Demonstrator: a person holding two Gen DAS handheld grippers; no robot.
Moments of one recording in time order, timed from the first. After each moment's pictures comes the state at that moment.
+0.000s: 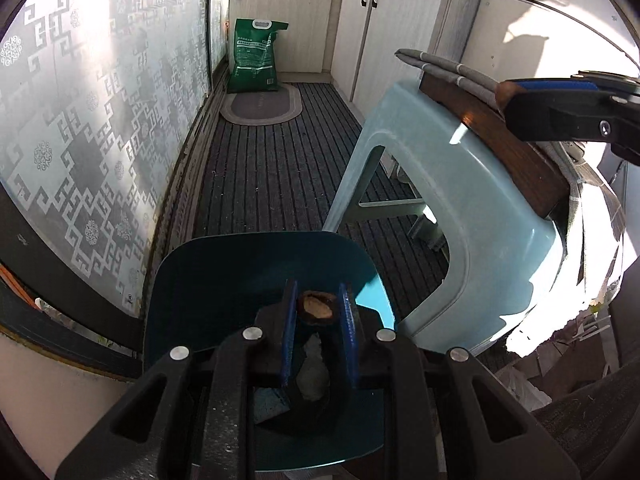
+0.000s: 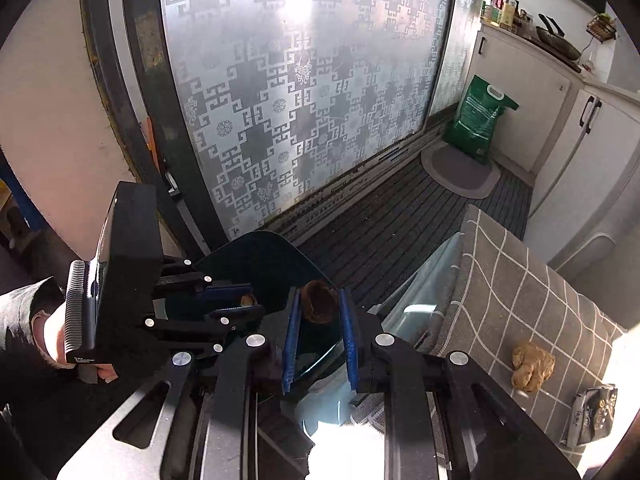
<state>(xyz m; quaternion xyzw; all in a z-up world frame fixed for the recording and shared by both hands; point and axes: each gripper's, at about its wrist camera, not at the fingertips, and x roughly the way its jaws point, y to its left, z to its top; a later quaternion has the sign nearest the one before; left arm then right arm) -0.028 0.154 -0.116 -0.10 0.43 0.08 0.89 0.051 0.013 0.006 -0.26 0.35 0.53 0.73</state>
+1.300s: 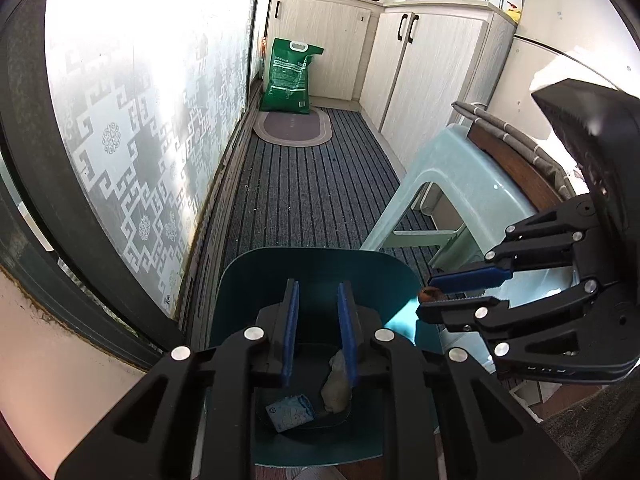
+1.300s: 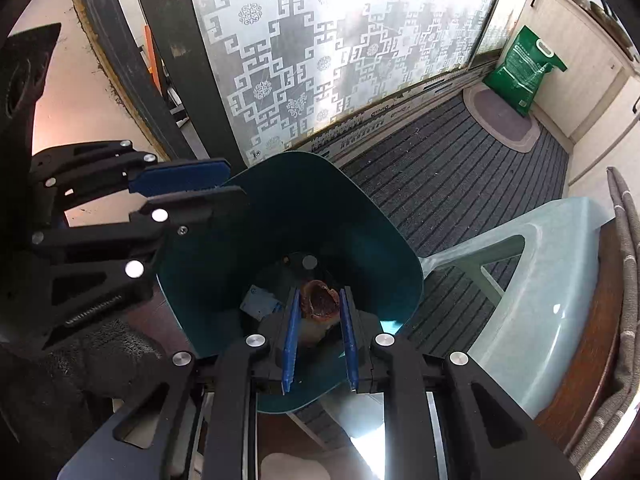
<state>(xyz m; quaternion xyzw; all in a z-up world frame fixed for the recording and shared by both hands) -0.073 0.204 -0.096 -0.13 0.37 0.12 0.91 0.025 0.088 -0.086 -0.34 0.43 0.52 0.65</state>
